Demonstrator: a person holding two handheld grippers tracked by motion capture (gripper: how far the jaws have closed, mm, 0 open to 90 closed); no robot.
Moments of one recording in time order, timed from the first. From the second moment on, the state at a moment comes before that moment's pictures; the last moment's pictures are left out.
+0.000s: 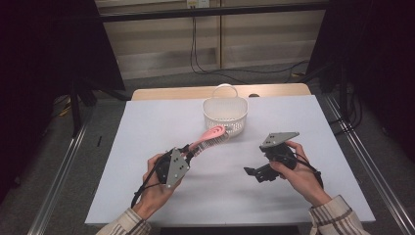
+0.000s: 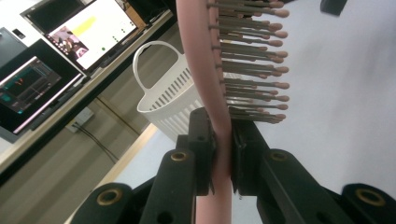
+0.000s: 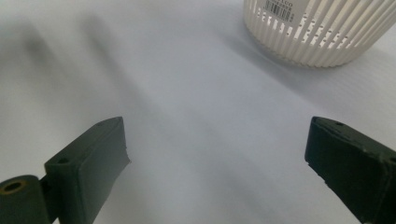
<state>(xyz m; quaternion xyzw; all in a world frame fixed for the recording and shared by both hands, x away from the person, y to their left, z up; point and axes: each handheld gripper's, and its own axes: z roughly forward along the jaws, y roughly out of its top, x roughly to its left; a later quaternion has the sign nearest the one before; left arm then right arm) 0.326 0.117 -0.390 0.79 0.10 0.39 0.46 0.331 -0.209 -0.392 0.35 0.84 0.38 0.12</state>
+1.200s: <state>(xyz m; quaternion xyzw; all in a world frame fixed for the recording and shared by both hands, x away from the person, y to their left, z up) 0.344 0.138 -0.393 0.74 0.21 0.20 0.60 0.325 -0.212 -0.398 0.32 0.80 0.50 0.12</state>
